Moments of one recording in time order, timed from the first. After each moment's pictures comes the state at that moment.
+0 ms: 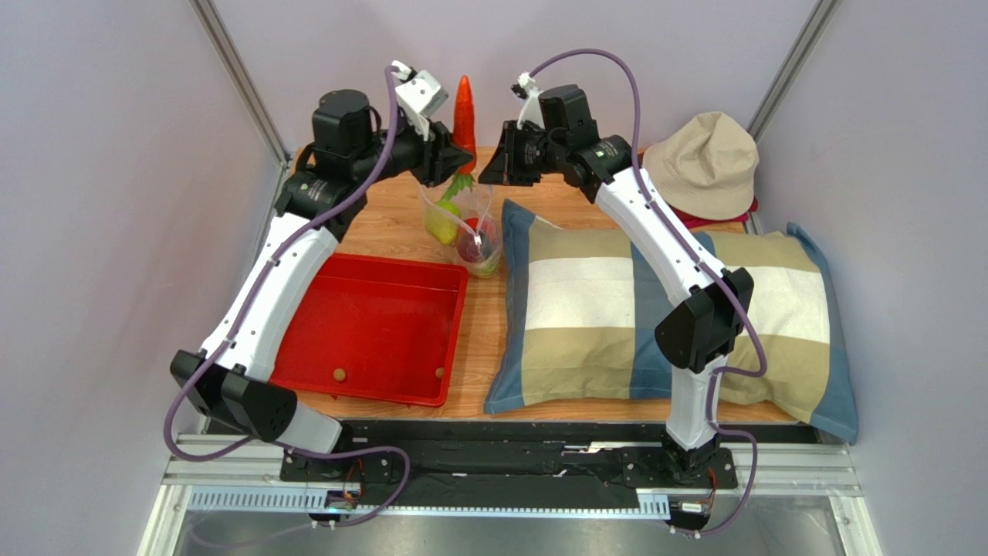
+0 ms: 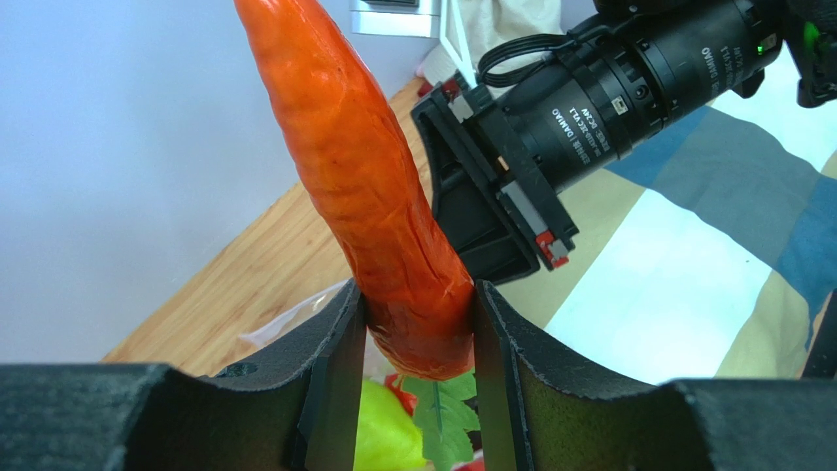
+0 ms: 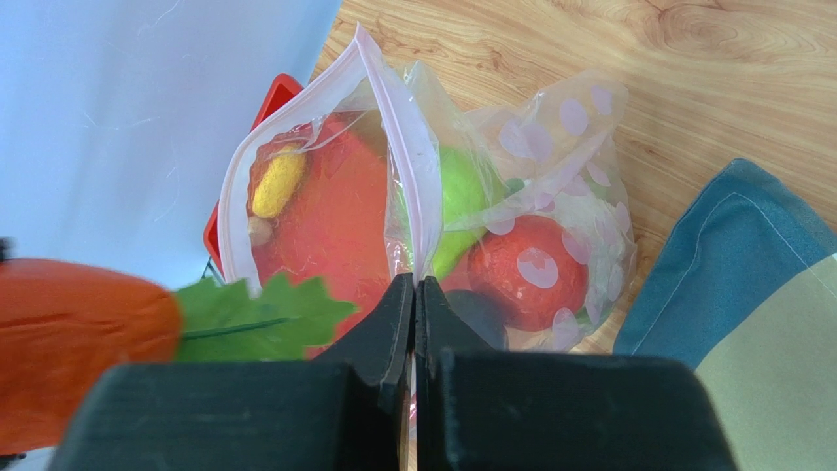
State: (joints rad) left arm -0.35 1.45 1.70 -0.42 0.54 0.16; right arm 0.53 1.95 2.10 -0.66 -0.40 0.49
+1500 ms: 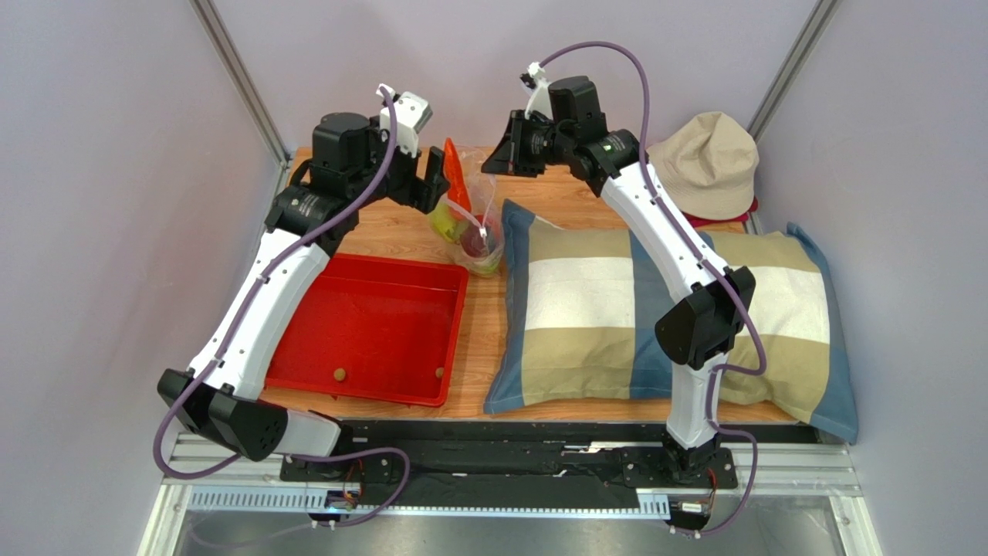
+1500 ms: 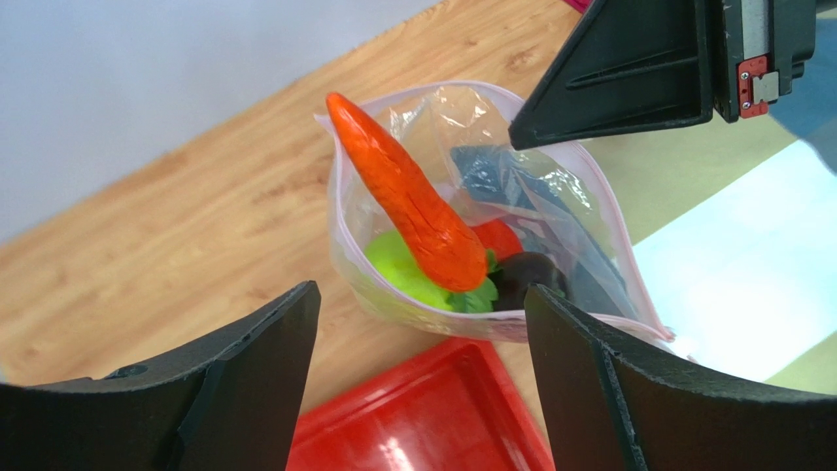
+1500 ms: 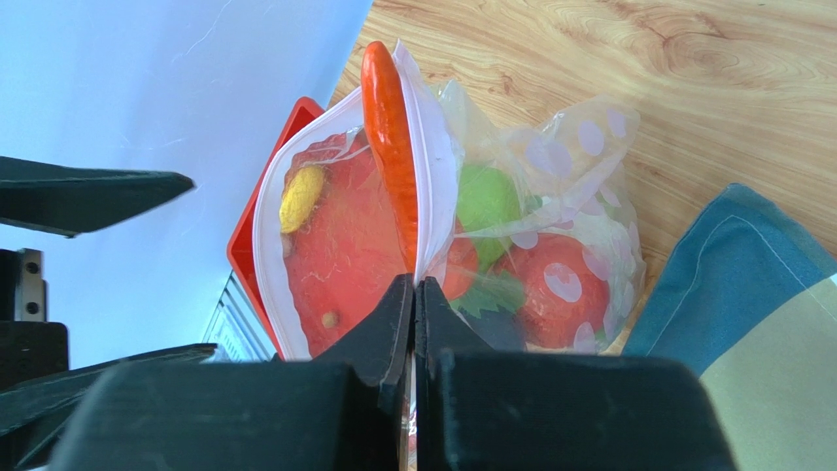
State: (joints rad) left arm -0.38 1.39 1.61 -0.59 0.21 0.12; right arm 0.50 1.96 2.15 -0.65 -0.44 0.52
